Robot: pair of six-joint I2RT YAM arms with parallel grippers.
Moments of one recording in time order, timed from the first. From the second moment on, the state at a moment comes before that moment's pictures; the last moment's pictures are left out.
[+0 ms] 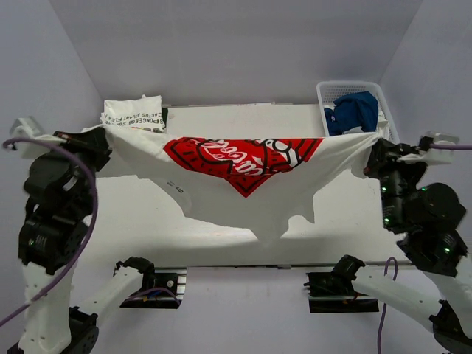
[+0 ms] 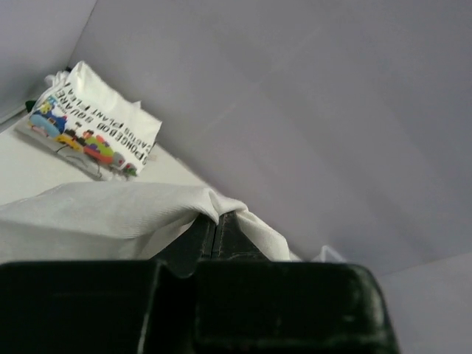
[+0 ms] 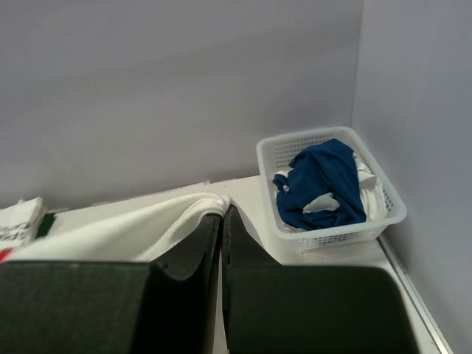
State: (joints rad) left arm -0.32 0.79 1.60 -0.78 -0.59 -0.72; right arm 0.86 0.58 1.22 -0.37 0.88 -0.02
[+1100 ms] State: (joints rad) left arm -0.24 1.34 0.90 -0.56 -0.22 -0.80; right arm 0.58 1.16 0.90 -0.37 0.15 0.15
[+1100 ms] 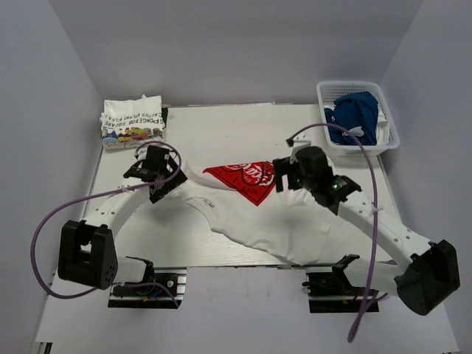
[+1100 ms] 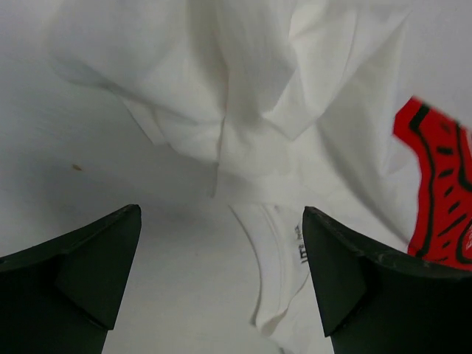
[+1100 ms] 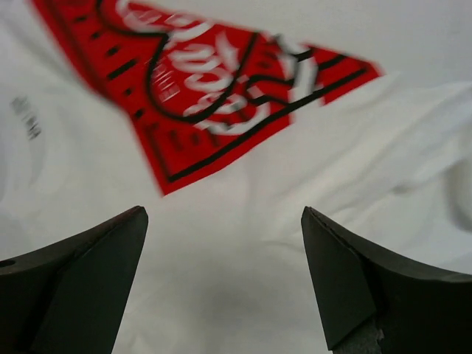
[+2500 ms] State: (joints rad) left arm -0.29 1.27 0.78 -0.40 -0.01 -0.79; right arm 1.20 1.39 0.68 -0.43 0.24 0.32
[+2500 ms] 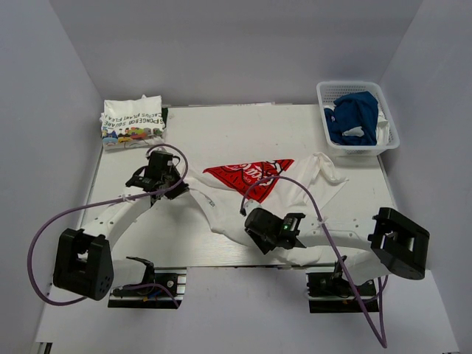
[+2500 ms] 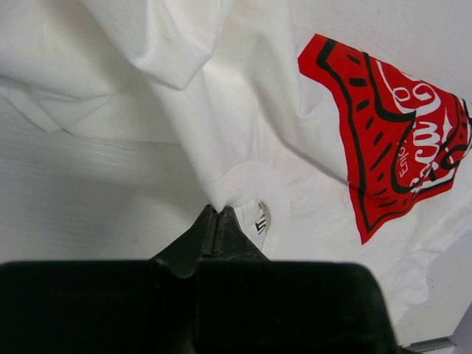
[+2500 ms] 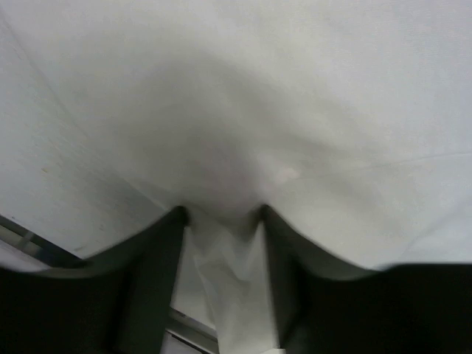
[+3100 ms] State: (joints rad) left arm -0.29 1.12 0.79 -0.42 -0.03 -0.77; right arm 1.20 1.18 0.76 -0.50 0.40 0.39
